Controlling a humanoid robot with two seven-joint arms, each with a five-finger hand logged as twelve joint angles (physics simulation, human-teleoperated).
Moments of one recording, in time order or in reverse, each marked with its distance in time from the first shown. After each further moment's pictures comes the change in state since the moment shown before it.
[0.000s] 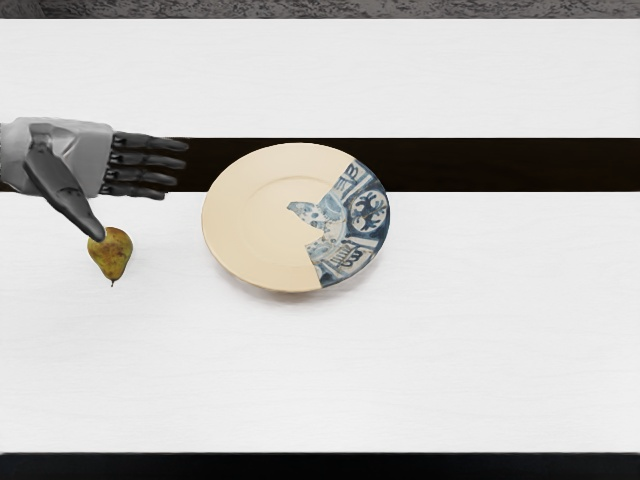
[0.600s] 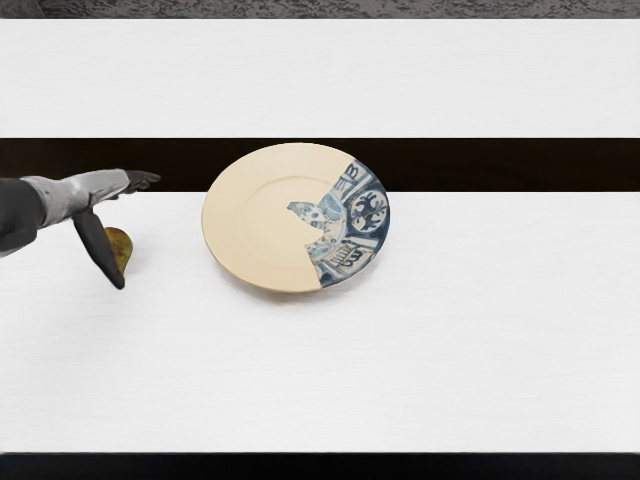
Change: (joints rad) left arm 0.181 -0.139 0.029 -0.248 1.018 0.535 0.000; right arm 0.002 0.000 0.000 0.000 0.000 -0.001 0.000
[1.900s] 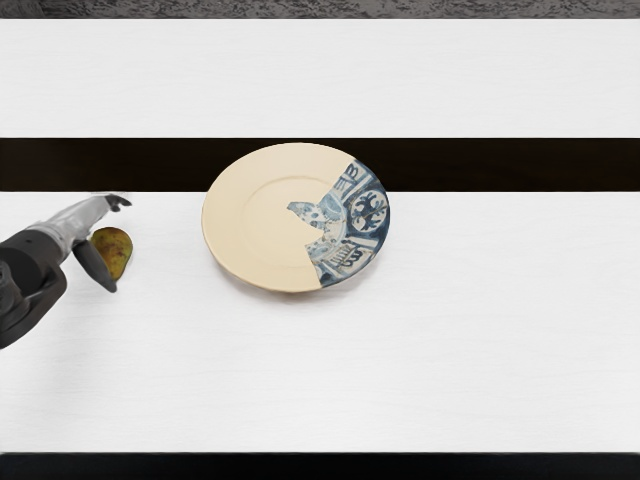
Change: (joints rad) left arm 0.056 -0.108 0.259 0.131 0.229 0.386 0.000; right arm 0.000 0.000 0.000 0.000 0.000 0.000 0.000
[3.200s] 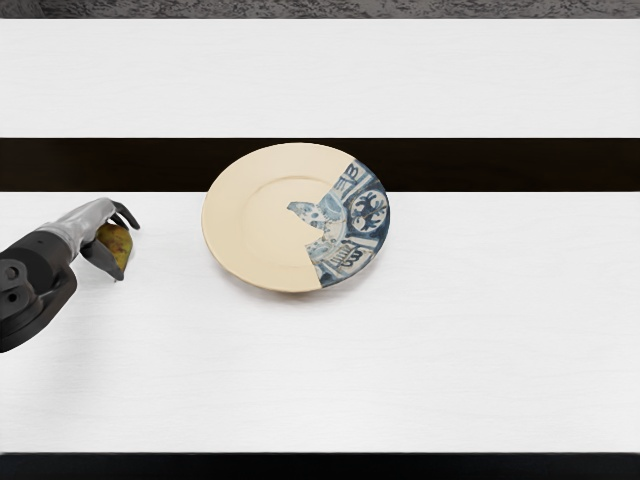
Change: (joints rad) left arm 0.007 -0.054 -0.002 0.062 0.015 0.000 0.000; right arm 0.000 0.000 -0.001 0.000 -0.001 0.000 0.000
